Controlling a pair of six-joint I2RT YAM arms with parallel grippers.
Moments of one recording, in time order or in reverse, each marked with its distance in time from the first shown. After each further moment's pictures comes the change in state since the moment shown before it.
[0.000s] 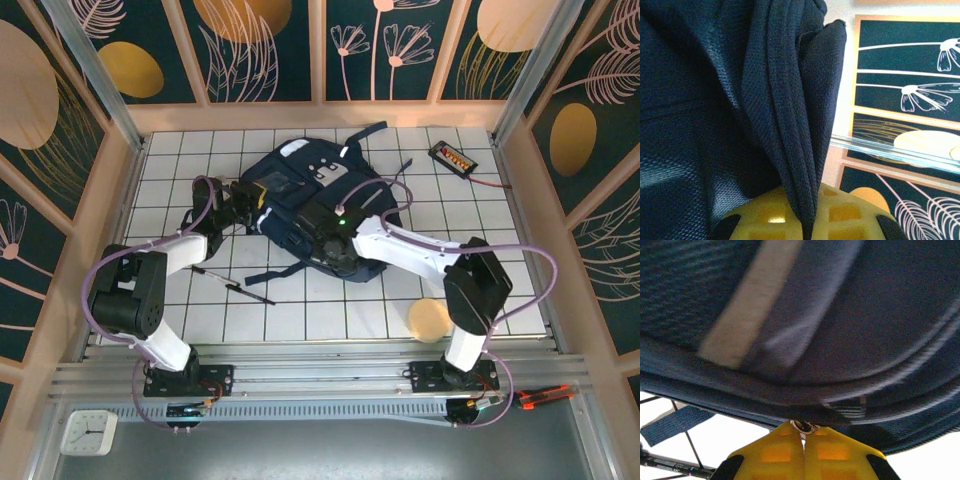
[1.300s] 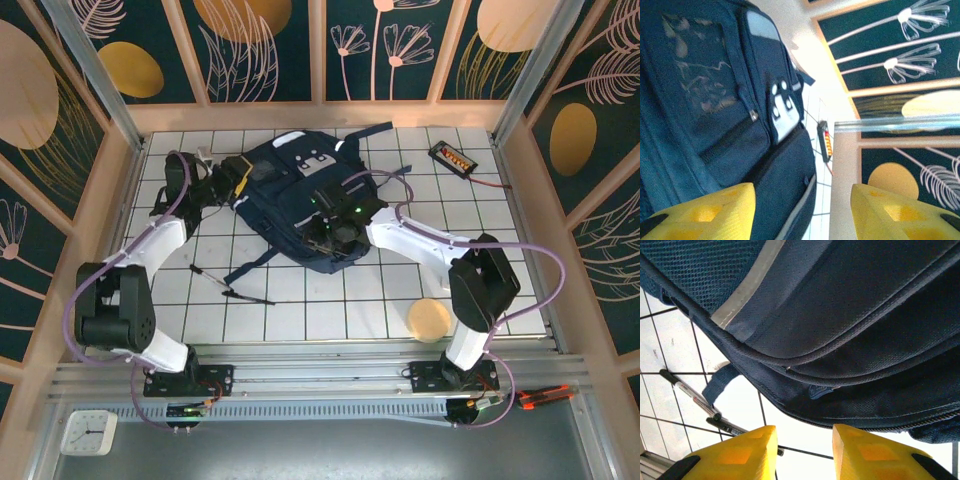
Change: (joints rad) left arm 0.097 -0.114 0.177 -0.327 0.140 0.362; right arm -0.113 0.009 -0.006 0.253 -0.307 -0.196
